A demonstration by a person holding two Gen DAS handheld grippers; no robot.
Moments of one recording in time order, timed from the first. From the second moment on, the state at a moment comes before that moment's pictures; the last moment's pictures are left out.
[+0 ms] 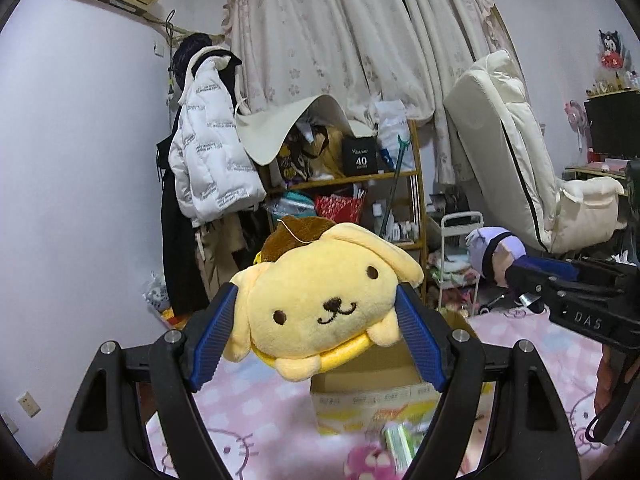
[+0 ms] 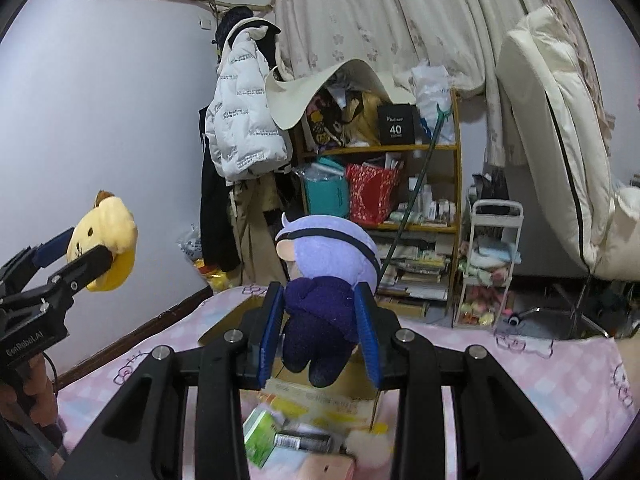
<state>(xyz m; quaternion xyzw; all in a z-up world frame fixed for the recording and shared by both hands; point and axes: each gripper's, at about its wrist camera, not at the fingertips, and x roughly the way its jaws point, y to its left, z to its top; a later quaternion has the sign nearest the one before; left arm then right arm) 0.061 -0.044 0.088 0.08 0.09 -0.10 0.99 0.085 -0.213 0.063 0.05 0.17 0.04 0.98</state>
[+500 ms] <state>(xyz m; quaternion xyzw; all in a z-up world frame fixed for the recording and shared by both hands) 0.113 -0.058 0.048 0.07 0.11 -0.12 0.98 0.122 -0.211 0.031 0.03 0.18 0.03 0.98</state>
